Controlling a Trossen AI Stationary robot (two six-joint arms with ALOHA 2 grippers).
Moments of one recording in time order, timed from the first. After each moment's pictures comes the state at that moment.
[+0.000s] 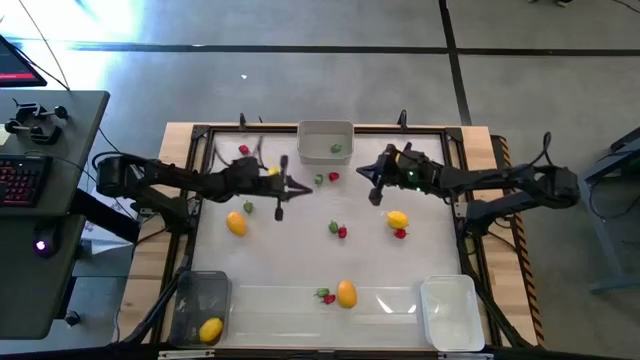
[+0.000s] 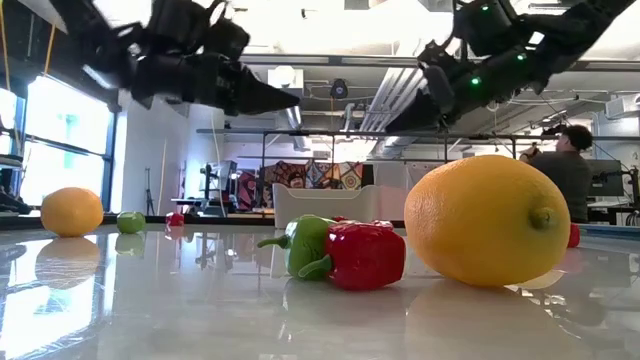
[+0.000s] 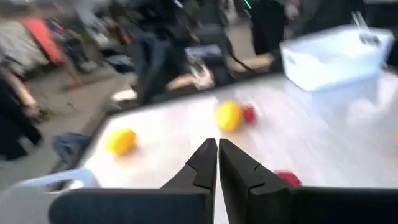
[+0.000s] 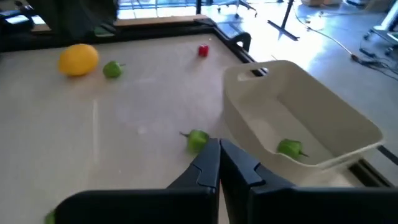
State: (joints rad) left arm 0.22 1.42 0.52 0.72 0.25 0.32; right arm -0.28 1.24 0.54 0.34 0.08 -0.04
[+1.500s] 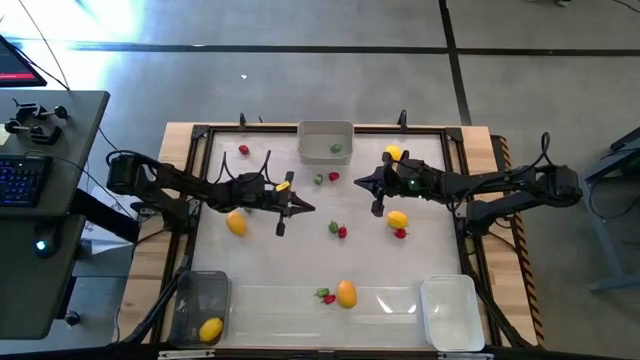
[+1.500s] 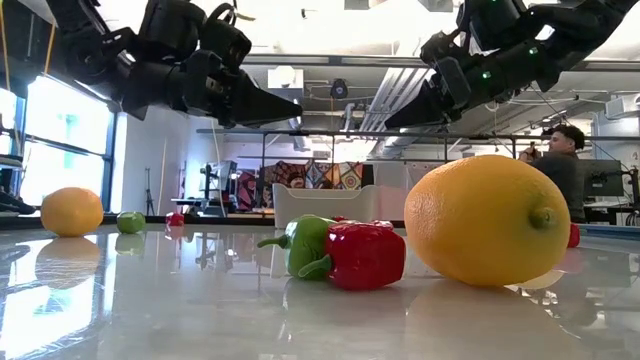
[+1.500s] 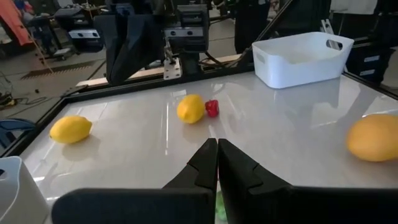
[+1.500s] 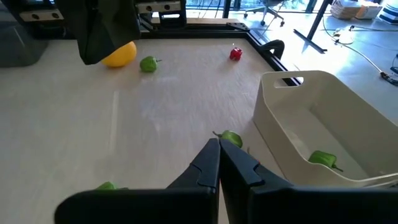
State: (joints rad) left arm 0.11 1.52 0.47 0.88 0.20 0.19; right arm -0.20 1.23 0.53 0.34 0.05 -0.09
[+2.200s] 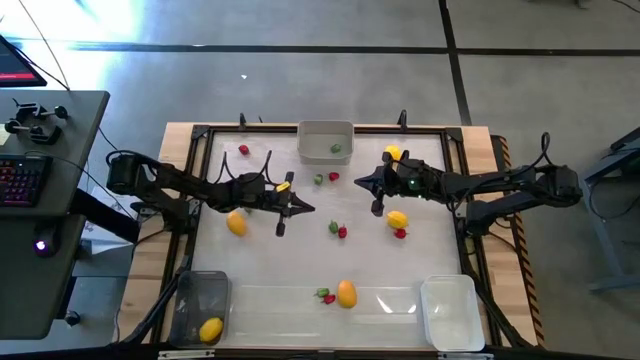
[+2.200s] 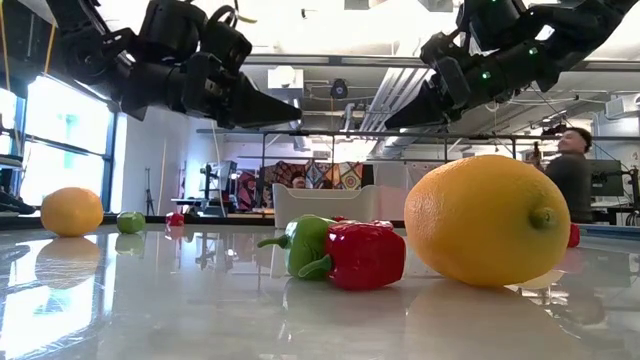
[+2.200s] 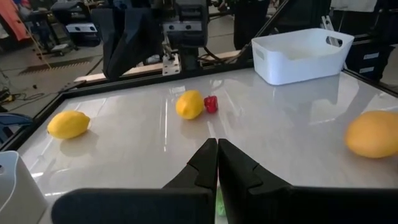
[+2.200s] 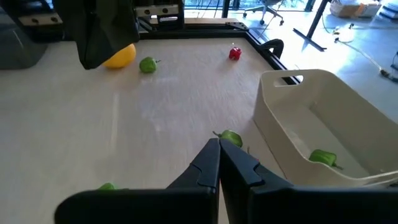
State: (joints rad) left arm 0.11 1.52 0.47 0.86 0.20 0.19; right arm -0.20 1.23 0.53 0.34 0.05 -0.07
